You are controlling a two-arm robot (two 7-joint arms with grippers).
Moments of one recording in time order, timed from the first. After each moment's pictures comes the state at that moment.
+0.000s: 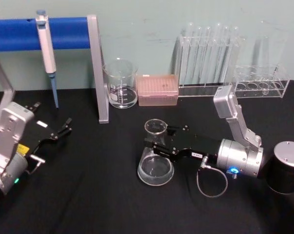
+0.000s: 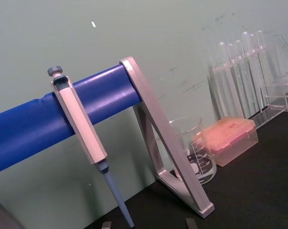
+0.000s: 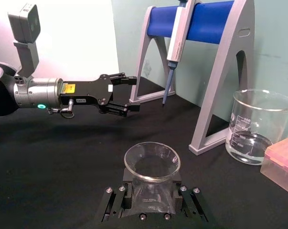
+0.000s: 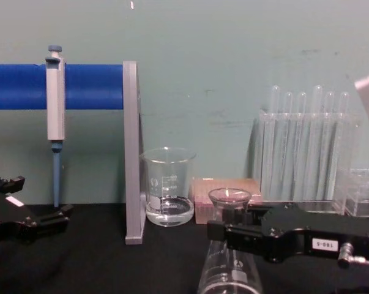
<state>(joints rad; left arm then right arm) -0.20 0.60 0.45 -1.41 -0.25 -0.12 0.03 0.44 0.44 -0.60 -1.25 0.53 -0.04 0.75</state>
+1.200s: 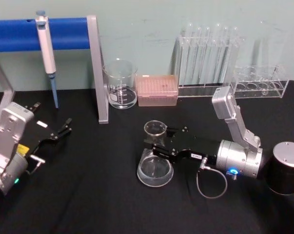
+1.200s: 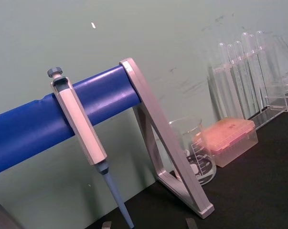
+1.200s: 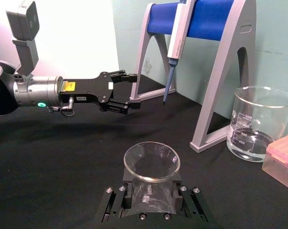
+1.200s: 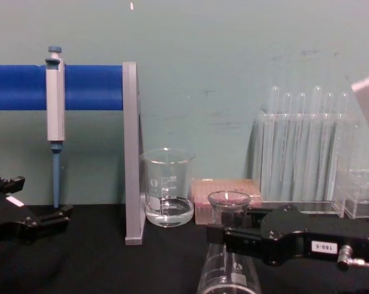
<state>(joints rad) -0.20 0.60 0.45 -1.41 -0.25 -0.12 0.03 0.43 0.44 -0.60 -1.25 0.52 -0.03 0.74</state>
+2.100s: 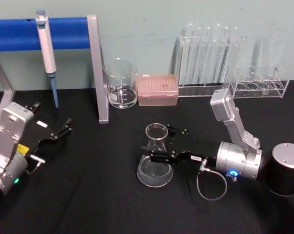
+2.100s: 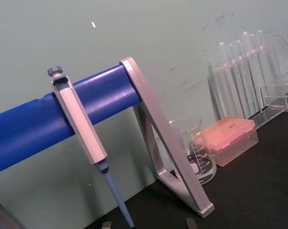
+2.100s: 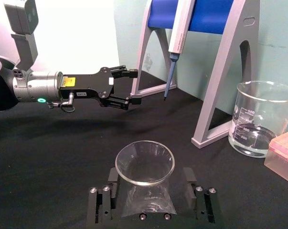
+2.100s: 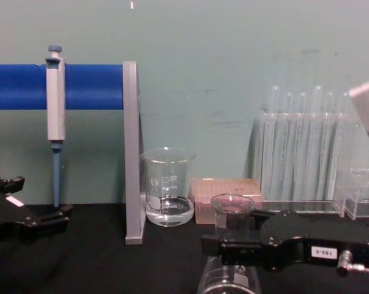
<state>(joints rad) -0.20 0.60 0.45 -1.41 -0.25 -0.12 0.03 0.43 0.44 -0.60 -1.25 0.52 -0.02 0.74</state>
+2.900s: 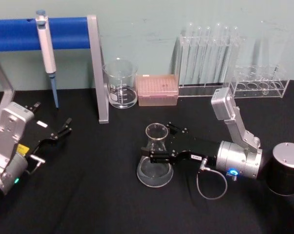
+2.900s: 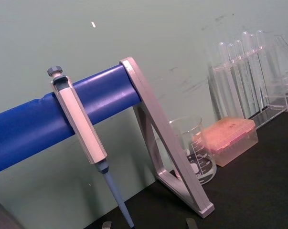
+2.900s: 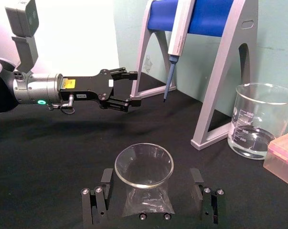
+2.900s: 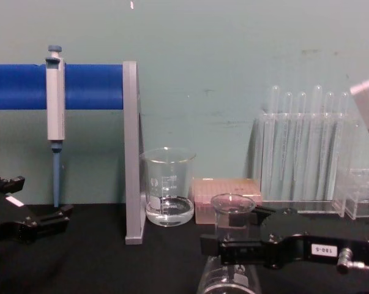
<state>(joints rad) -0.20 0.60 0.45 -1.41 -0.25 -0.12 0.03 0.43 0.44 -0.60 -1.25 0.52 -0.02 0.74</state>
